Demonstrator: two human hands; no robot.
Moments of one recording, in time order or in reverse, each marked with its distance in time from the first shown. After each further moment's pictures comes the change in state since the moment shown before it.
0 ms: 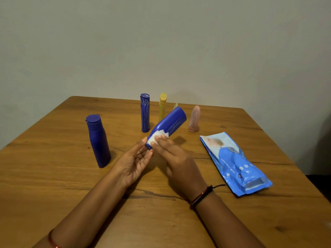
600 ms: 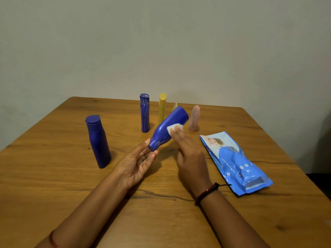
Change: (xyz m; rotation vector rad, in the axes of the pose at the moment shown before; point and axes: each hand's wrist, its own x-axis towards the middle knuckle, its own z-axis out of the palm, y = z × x) left_hand -0.004 -0.003 0.005 0.039 0.007 -0.042; right_hand 0.000 0.019 0.000 0.098 0.199 0.275
